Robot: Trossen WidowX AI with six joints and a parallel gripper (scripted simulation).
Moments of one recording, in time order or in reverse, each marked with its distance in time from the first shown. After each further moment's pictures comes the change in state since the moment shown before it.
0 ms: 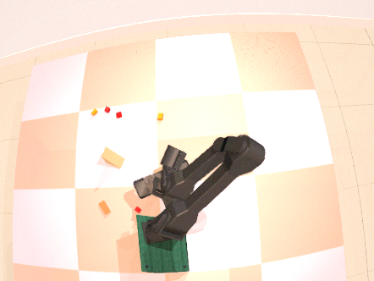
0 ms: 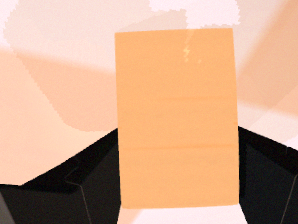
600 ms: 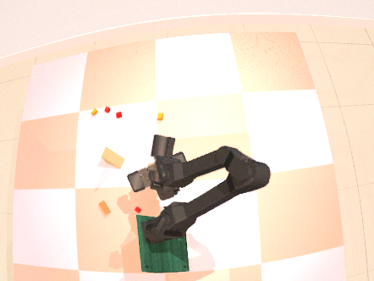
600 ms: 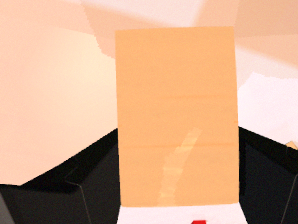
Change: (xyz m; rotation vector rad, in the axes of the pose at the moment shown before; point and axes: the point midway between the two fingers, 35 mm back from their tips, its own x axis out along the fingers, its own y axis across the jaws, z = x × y) arm -0.036 -0.006 -0.028 0.003 -0.003 -0.031
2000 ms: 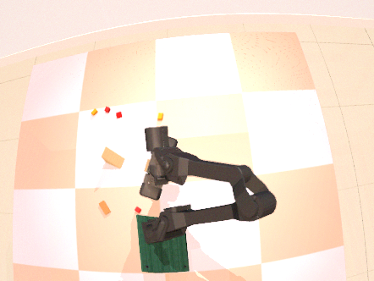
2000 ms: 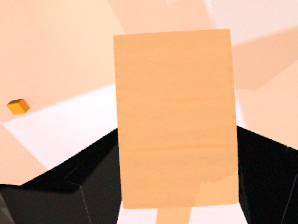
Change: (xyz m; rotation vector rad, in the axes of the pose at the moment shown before) arm -0.053 0.004 -0.014 -0.838 -0.005 -0.035
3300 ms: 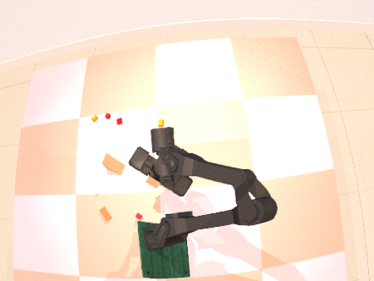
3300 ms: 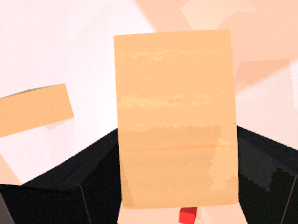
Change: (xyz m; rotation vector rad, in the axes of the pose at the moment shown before) arm 0.001 0.003 0.001 -1.333 0.097 -0.050
